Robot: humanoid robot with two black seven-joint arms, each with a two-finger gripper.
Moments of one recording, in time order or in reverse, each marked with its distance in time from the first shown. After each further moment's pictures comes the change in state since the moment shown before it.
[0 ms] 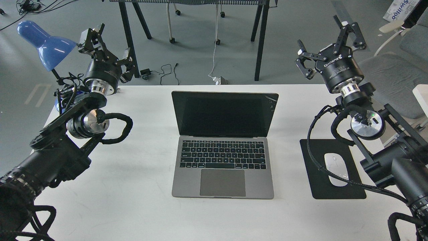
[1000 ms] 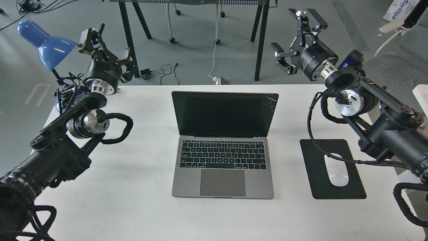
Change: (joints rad) left arm 0.000 -0.002 -0.002 0.000 0.000 0.001 0.000; right arm 0.331 -0.047 -0.449 -0.167 -0.224 -0.090 -0.035
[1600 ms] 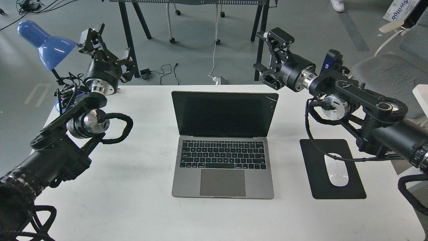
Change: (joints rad) left arm 0.000 0.000 0.000 0.000 0.000 0.000 0.000; right arm 0.082 -0.002 -0.266 0.000 -0.022 0.012 0.000
